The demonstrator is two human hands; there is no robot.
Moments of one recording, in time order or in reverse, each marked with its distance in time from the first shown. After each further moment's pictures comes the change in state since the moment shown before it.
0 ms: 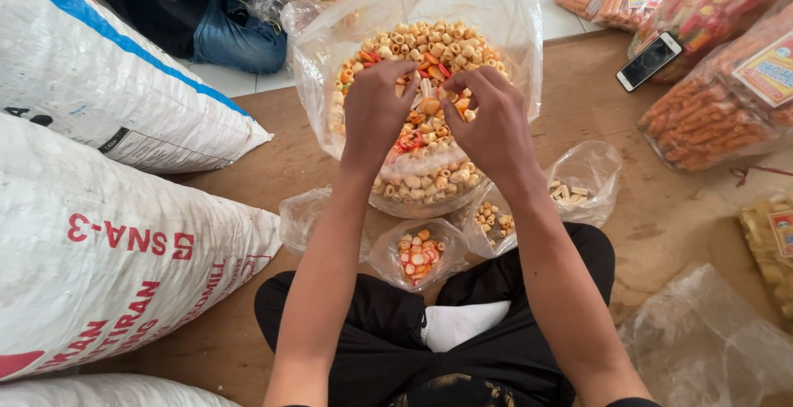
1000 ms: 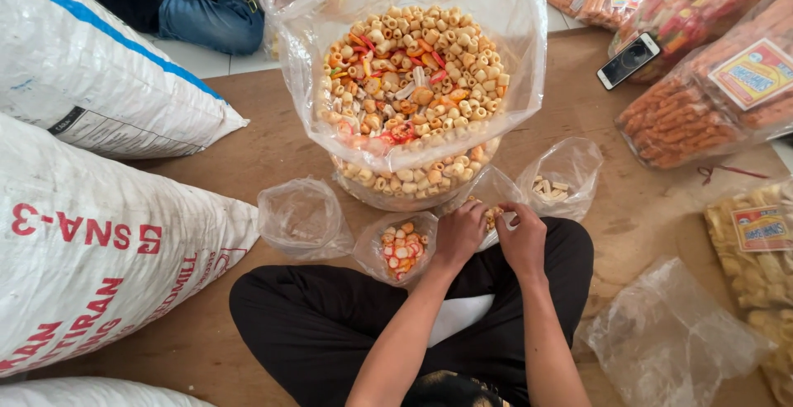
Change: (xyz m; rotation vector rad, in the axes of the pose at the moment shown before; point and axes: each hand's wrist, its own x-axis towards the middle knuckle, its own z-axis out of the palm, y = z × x) left_hand -0.208 -0.028 0.251 0.030 -0.359 -0.142; right_hand -0.256 0.120 0.014 -0.188 -0.017 0.564
